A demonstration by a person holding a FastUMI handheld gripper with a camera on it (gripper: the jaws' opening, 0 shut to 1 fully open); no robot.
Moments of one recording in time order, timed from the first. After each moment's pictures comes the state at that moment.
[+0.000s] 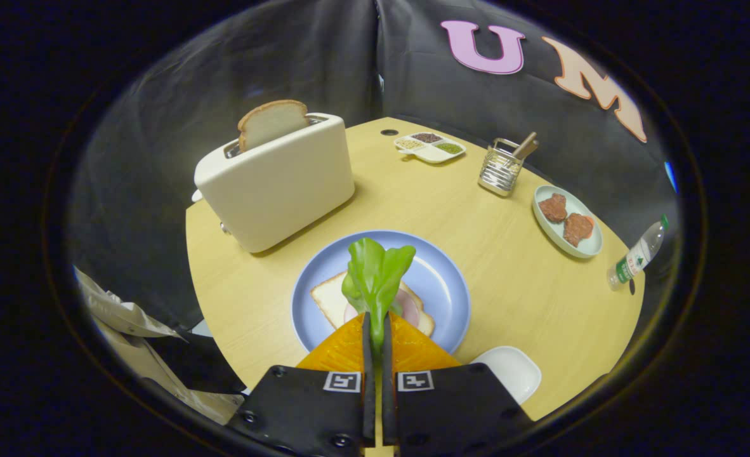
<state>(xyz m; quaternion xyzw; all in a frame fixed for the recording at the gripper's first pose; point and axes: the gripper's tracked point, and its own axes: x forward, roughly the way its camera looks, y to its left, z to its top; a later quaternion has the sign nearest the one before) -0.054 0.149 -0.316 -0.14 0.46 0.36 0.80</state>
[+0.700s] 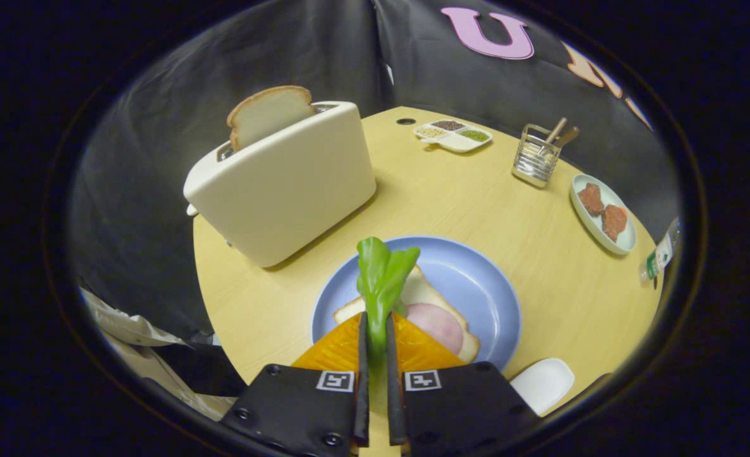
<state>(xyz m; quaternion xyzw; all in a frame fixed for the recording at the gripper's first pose) -0.052 0.190 -0.340 -0.11 0.49 0.37 0.78</state>
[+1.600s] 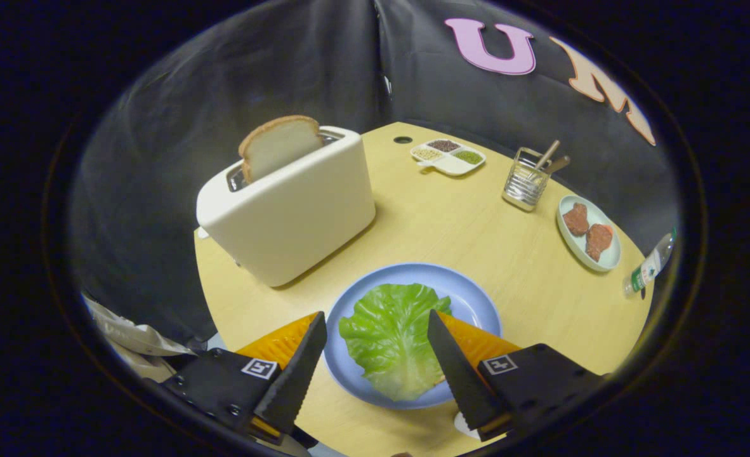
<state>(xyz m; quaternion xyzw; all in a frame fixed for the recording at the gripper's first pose) -0.041 0.204 -0.293 -0.11 0.46 0.36 0.80</state>
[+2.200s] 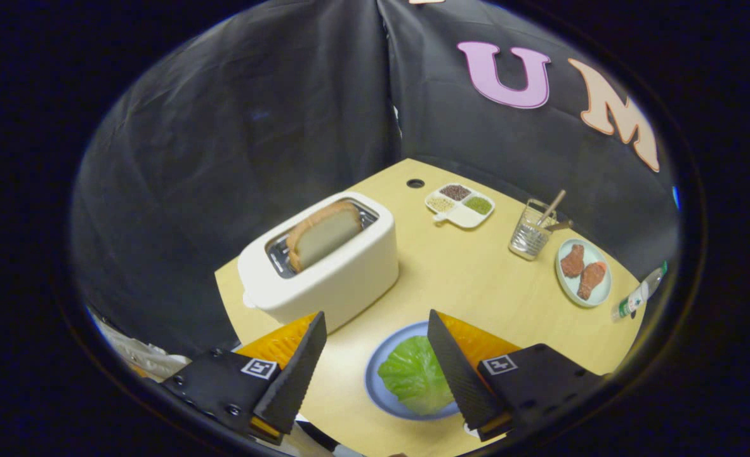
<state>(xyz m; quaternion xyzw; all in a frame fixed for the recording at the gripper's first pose) -0.017 0.274 -0.208 -0.08 0.43 0.37 0.82</state>
